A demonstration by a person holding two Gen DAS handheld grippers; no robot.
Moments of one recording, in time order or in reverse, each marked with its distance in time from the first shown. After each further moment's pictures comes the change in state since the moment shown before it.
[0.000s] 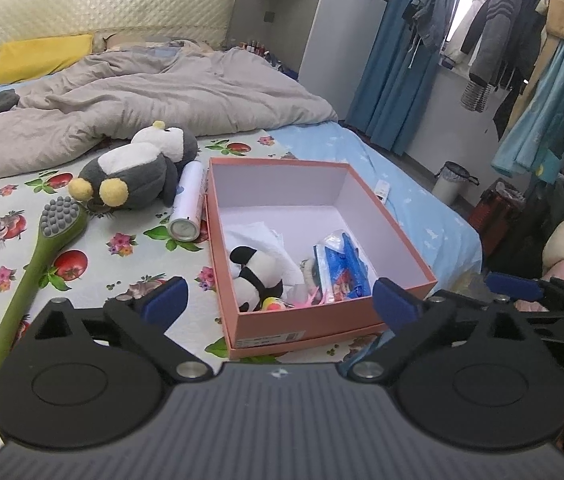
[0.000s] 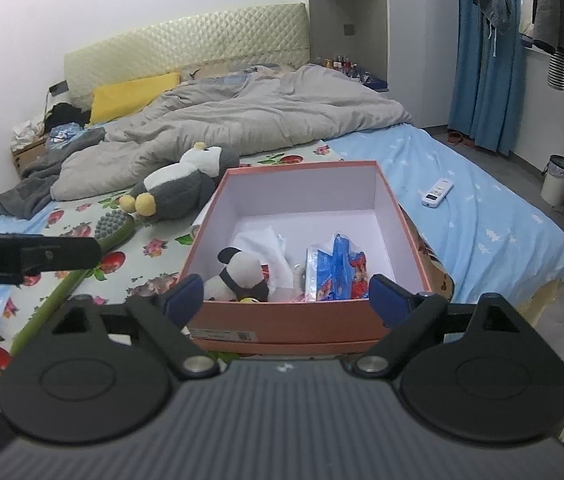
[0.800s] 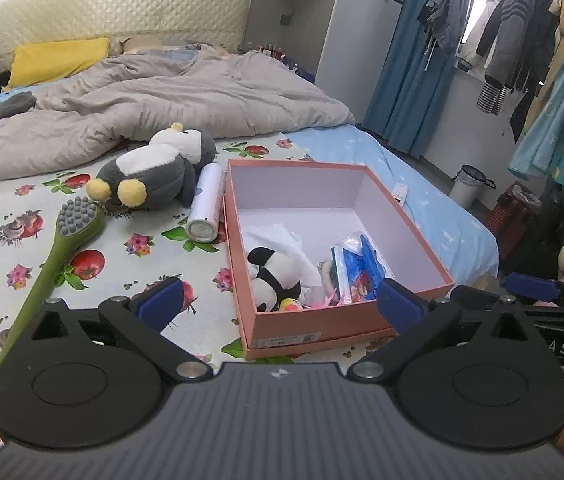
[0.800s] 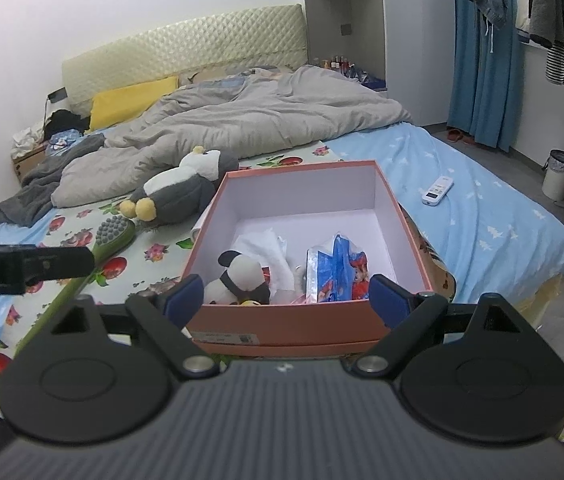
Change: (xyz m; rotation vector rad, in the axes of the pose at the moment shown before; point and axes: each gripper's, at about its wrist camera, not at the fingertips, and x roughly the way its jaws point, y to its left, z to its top) left arm 0.001 0.000 -0.004 -0.006 -0.013 0.059; right arm 0.001 -0.004 -0.001 0.025 -0.007 0.012
